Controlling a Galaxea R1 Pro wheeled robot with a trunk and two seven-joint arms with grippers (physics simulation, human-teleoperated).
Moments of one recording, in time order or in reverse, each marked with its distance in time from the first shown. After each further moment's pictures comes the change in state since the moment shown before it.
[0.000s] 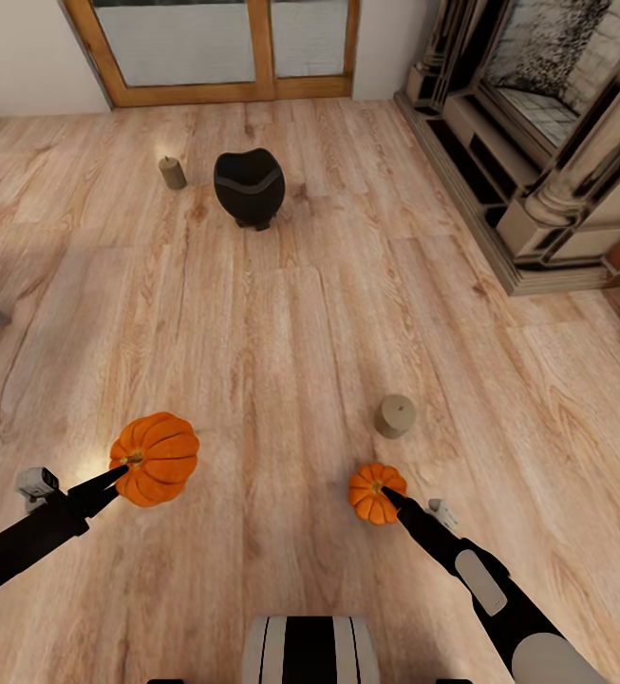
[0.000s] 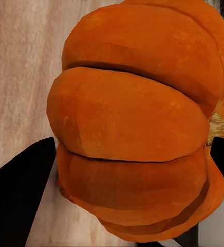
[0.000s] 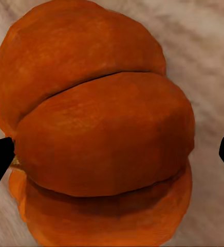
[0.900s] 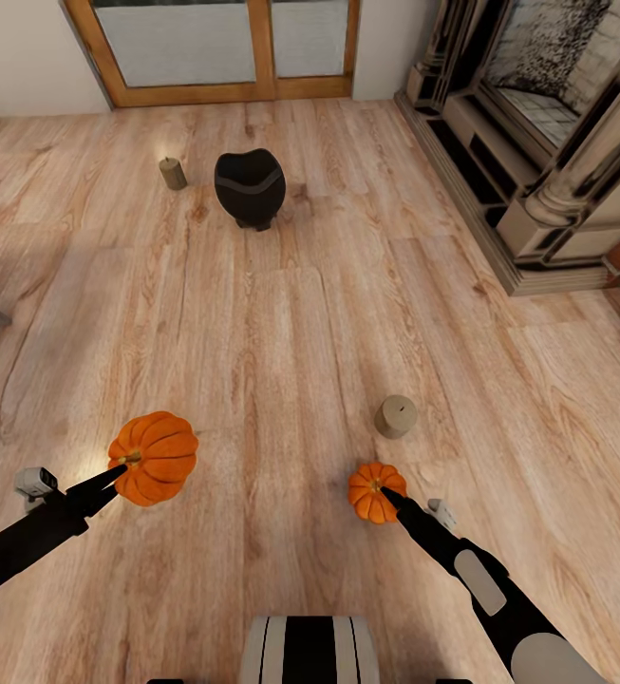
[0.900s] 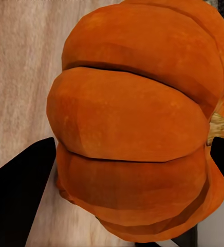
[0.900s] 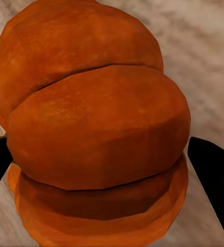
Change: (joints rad) left arm 0.000 0.000 0.003 0.000 0.005 -0.002 -0.003; right arm 0.000 0.002 0.001 0.000 0.001 0.000 0.000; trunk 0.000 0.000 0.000
